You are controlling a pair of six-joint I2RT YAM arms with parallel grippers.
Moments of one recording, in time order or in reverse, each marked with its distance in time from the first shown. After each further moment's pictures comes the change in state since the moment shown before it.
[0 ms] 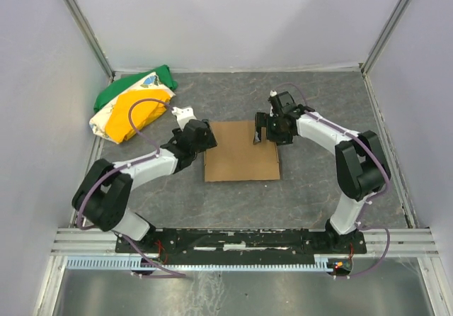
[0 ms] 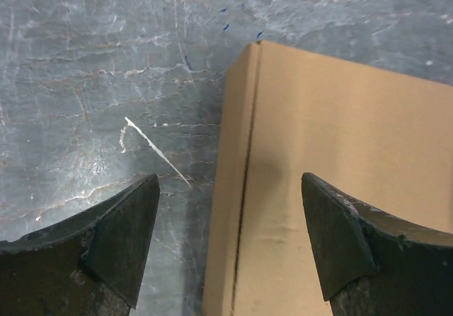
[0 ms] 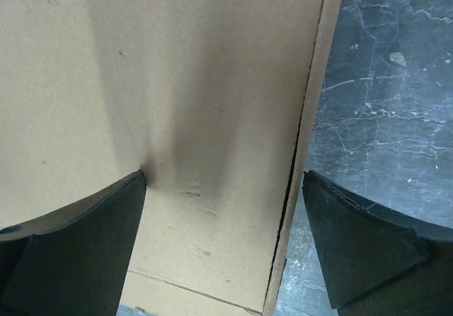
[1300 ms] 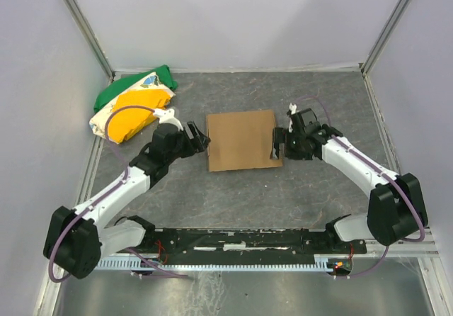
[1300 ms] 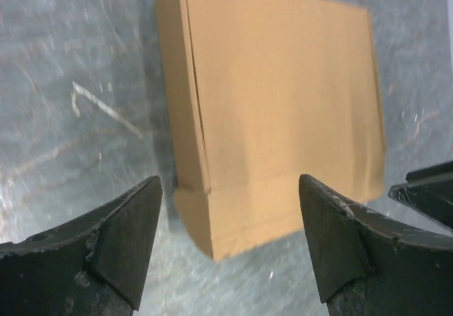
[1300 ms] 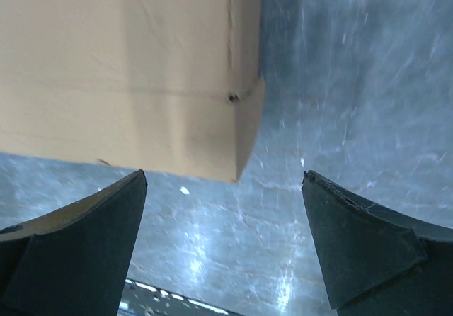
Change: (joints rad) left arm 0.151 -0.325 -0.076 -0.079 0.417 0.023; right arm -0.033 -0.386 -0.250 -0.075 0.031 -0.025
